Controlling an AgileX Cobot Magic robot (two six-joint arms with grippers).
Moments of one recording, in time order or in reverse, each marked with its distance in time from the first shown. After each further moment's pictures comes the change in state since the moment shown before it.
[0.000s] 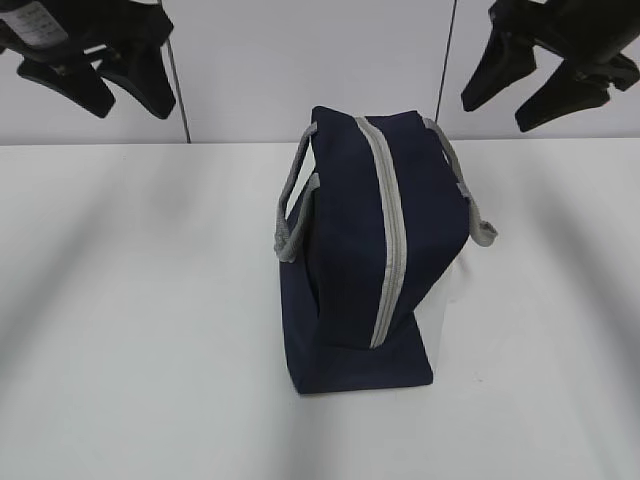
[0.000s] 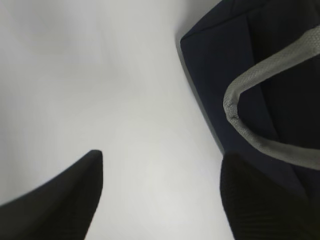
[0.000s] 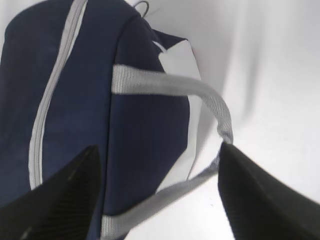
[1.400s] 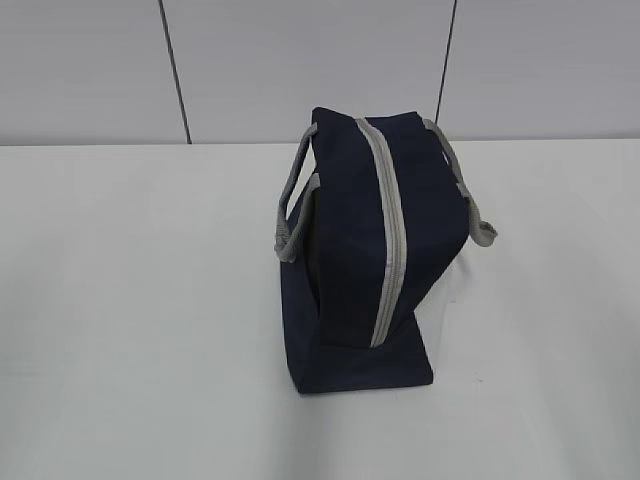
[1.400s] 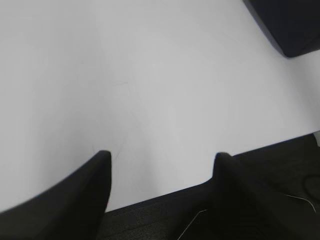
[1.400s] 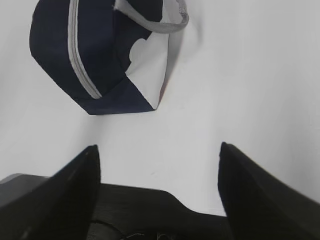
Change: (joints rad) left arm 0.000 -1.378 1.069 0.215 -0.025 -0.097; right arm 0.000 -1.419 0.966 -0.201 -0.088 0.183
